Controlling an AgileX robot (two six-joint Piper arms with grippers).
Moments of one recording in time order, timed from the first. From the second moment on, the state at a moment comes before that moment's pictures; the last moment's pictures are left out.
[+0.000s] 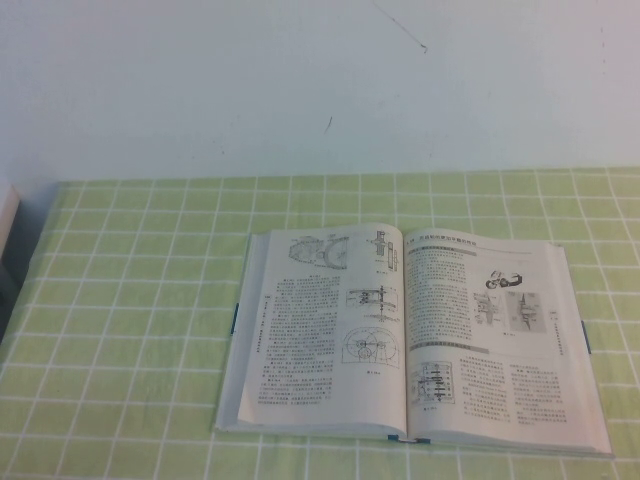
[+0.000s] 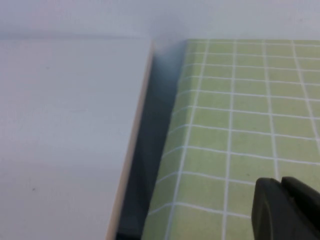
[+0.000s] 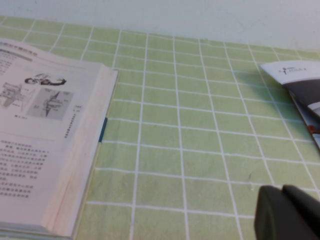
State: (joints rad) right arm -0.13 -0.01 0.02 0.03 0.42 -0.18; left arm 0.18 -0.01 0.02 -0.19 0.35 0.17
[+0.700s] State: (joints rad) right arm -0.13 -0.01 0.02 0.03 0.42 -0.18; left arm 0.05 -0.01 0.02 -0.15 0.35 0.14
